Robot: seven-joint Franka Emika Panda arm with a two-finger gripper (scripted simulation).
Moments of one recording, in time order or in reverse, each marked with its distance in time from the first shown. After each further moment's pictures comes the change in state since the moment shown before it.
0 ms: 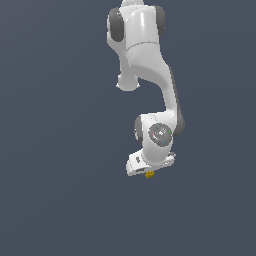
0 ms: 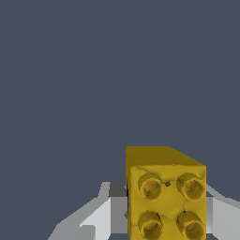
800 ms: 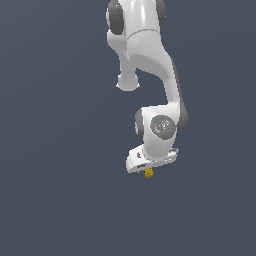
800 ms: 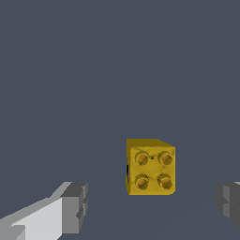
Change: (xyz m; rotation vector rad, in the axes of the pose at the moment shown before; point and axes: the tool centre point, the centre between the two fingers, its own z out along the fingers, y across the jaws) arm 0.000 0.000 -0.034 0.000 0.001 0.001
